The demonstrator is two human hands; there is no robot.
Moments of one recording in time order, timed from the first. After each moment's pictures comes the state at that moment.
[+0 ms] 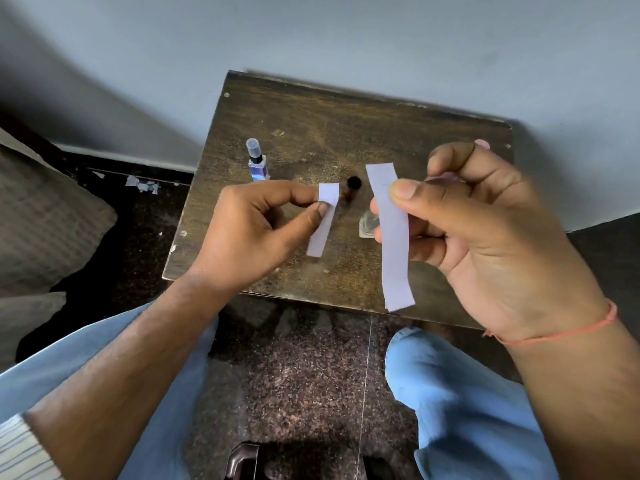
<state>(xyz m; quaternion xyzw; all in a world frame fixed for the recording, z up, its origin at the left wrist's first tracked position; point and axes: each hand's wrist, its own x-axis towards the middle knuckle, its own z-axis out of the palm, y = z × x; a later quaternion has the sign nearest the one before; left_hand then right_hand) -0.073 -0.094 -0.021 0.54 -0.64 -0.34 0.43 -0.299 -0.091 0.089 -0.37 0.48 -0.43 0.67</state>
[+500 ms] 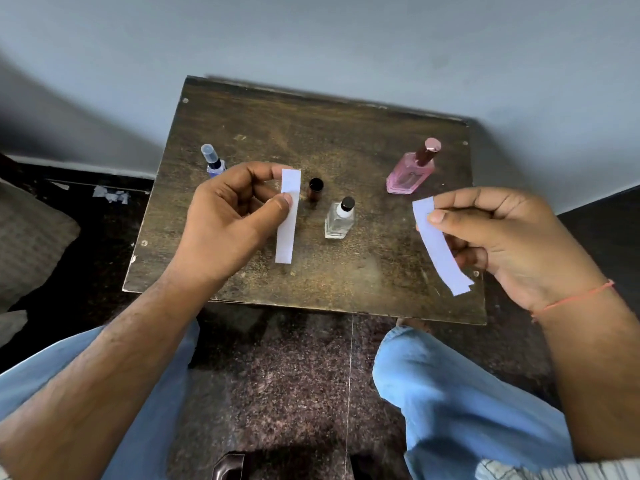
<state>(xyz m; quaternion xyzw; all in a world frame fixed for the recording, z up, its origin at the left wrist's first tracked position) -0.095 -0.105 -0.022 0.52 -0.49 -0.49 0.50 -0.402 -0.108 0.046 -0.42 0.65 -0.32 0.55</state>
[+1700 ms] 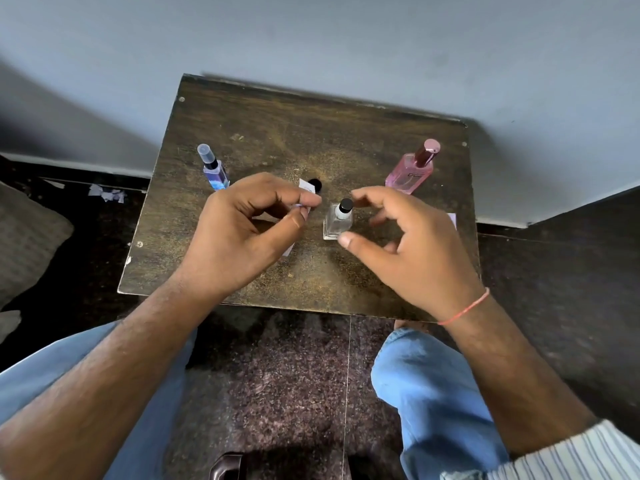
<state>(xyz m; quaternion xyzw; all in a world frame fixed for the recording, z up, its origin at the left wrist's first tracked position) -0.101 -0.103 -0.019 0.50 -0.63 -0.40 0.44 -0.349 -0.103 -0.009 -0.74 0.56 -0.25 0.27</state>
